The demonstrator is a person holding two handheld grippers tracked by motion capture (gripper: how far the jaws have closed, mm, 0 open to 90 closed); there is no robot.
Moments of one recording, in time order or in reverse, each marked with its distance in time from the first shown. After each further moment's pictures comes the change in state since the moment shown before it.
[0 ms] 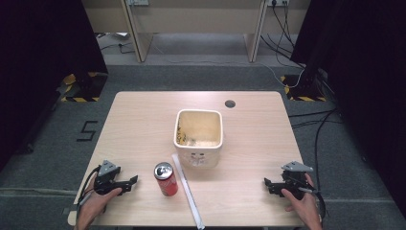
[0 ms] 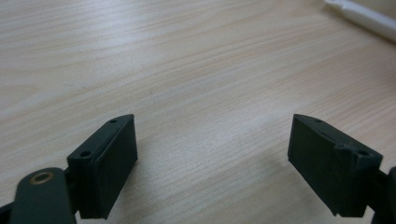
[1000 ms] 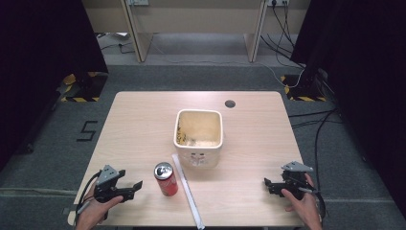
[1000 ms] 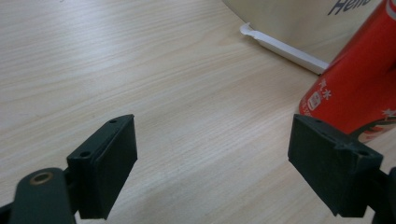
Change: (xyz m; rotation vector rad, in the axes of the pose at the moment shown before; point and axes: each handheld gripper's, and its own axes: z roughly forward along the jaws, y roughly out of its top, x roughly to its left) left arm -0.040 0.008 -0.030 -0.050 -0.074 0.059; right arm 0.000 0.000 0.000 -0.002 0.000 -0.001
